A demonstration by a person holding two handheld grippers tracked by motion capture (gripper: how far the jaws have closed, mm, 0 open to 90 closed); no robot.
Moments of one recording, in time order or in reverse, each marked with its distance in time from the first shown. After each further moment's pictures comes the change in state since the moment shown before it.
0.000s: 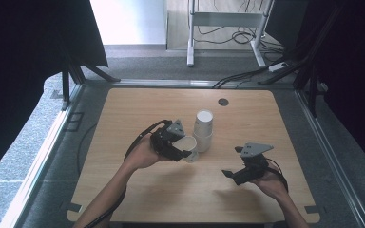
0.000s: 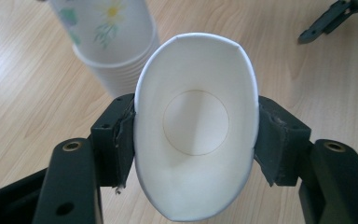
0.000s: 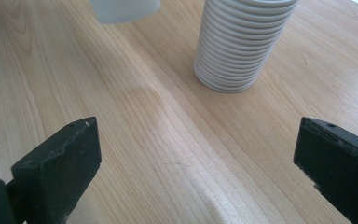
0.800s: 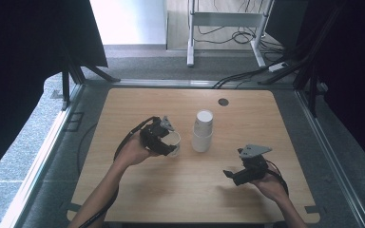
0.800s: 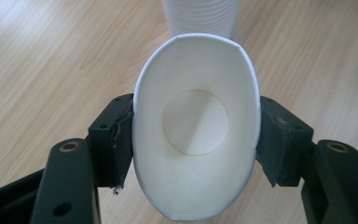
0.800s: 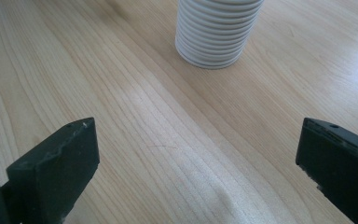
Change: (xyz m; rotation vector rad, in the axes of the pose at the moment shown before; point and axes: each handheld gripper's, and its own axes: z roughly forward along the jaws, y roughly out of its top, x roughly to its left) left arm 0.026 -0.026 0.001 0.141 0.151 -0.110; right arm -0.002 -0.013 0.008 0.050 -0.064 0.043
